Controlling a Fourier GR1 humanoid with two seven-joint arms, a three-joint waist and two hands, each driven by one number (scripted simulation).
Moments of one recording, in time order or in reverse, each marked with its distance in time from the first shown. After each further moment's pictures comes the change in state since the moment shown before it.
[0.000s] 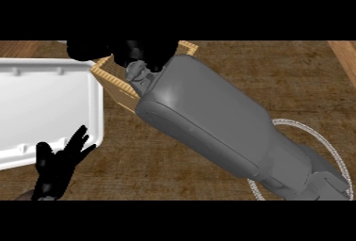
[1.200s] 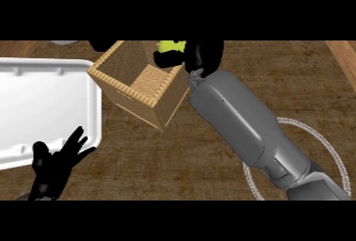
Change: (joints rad) left arm 0.005 -0.009 0.034 0.007 -0.010 -0.015 0.016; right arm 0.227 -0.037 -0.049 0.279 -0.090 -0.211 -0.228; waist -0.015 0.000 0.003
